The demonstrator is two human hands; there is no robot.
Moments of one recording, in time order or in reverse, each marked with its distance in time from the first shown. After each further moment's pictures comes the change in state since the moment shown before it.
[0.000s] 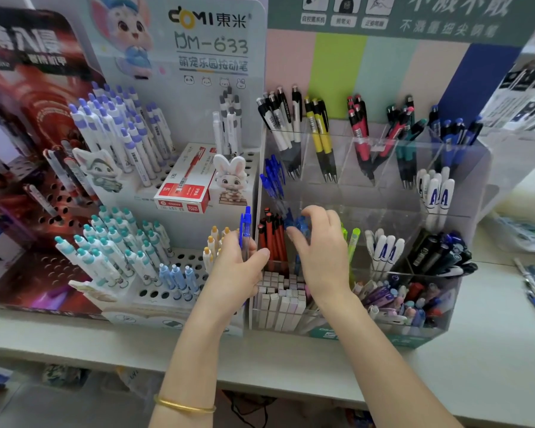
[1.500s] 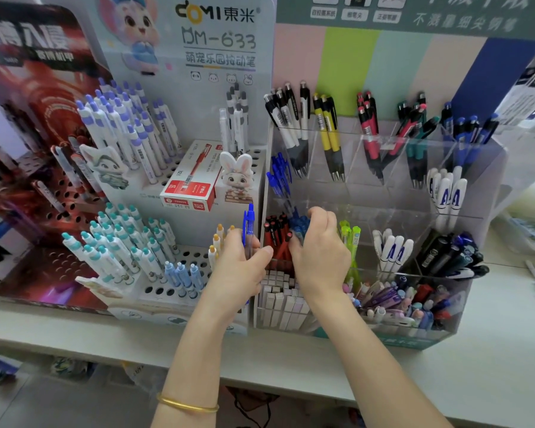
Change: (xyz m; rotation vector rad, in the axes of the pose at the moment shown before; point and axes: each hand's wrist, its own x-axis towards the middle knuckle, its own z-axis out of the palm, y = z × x) left_hand 0.001 0.000 -0.002 0.024 0.020 0.008; right_hand -0.004 -0.002 0.023 -0.241 0.136 -0.009
